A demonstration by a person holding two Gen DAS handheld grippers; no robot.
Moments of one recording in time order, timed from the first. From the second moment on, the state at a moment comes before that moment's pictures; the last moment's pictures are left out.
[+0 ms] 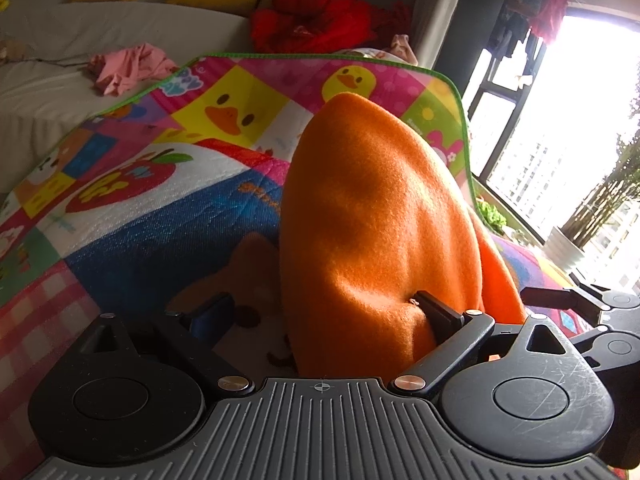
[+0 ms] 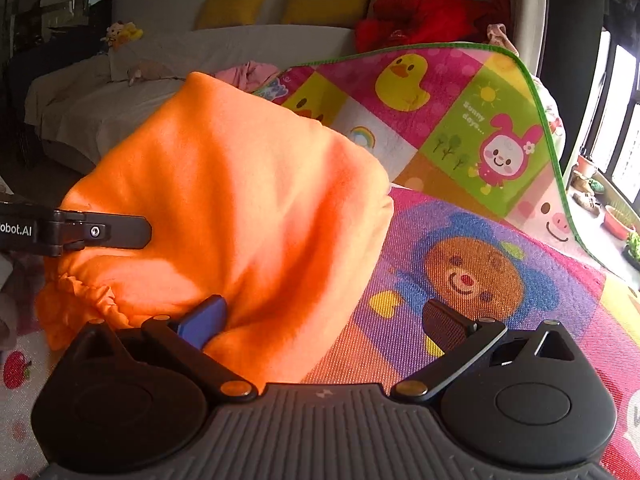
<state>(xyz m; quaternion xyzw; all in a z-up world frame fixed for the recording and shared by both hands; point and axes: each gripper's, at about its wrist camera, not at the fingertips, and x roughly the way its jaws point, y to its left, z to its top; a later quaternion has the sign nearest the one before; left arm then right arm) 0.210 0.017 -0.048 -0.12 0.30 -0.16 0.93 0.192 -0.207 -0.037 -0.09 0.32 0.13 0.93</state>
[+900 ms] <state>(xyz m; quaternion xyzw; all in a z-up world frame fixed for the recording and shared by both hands) 0.211 0.018 -0.050 -0.13 0.31 -0.16 0.93 0.260 -0.158 0.032 -0.13 0.22 0.10 0.96</state>
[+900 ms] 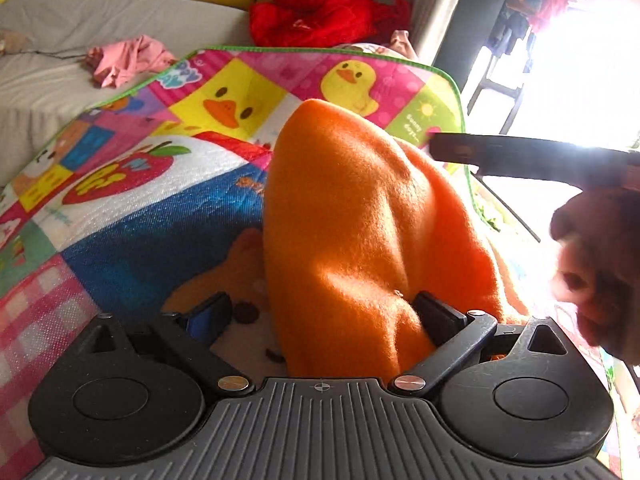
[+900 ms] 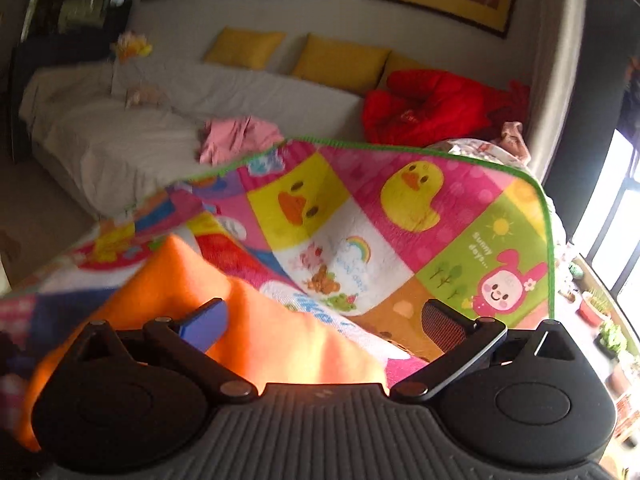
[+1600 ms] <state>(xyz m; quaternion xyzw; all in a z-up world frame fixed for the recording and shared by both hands) 0.281 -0.025 0.013 -0.11 0.30 -0.25 0.92 0.233 -0.196 -0.038 -0.14 0.28 0.09 0.95</state>
